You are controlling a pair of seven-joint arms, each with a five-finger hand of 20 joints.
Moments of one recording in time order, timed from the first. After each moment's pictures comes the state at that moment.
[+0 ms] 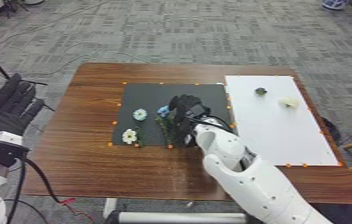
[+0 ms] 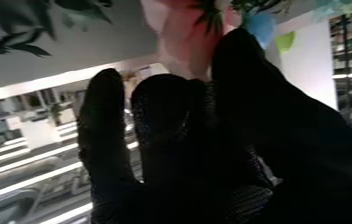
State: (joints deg) left arm 131.8 -48.9 -112.2 -122.4 11.1 10.0 17.3; right arm -71.0 -69.6 45.3 -91.4 -137.2 -0.7 20.0
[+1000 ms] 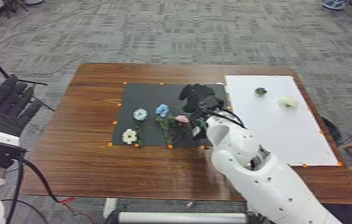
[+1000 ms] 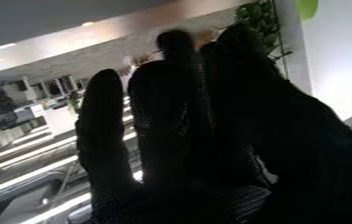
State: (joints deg) left arm 132.6 -49.0 -112.6 -122.6 10.0 9.9 18.5; right arm -72.5 -66.6 48.9 -98.0 -134.9 -0.5 23.3
